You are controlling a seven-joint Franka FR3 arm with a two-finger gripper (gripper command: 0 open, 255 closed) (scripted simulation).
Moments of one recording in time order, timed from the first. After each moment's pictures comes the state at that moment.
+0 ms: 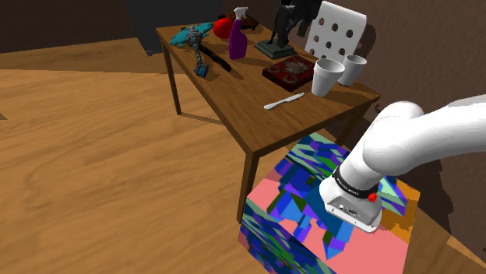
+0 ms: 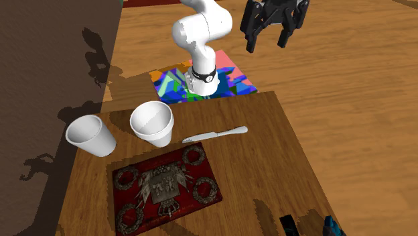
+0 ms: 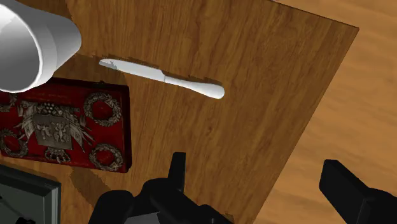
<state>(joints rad) 0.02 -0.74 0.07 -2.29 -0.09 1.68 0.15</state>
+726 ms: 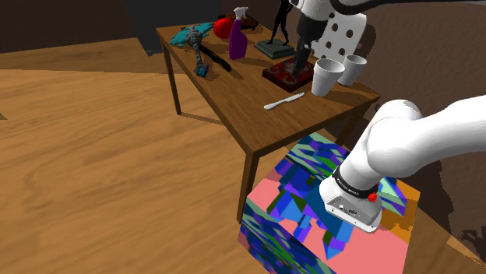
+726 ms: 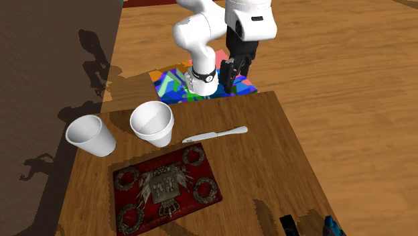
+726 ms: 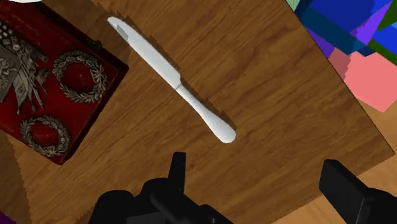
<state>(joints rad) 0.14 -0.79 -0.22 -2.55 -0.21 1.86 -0.47</state>
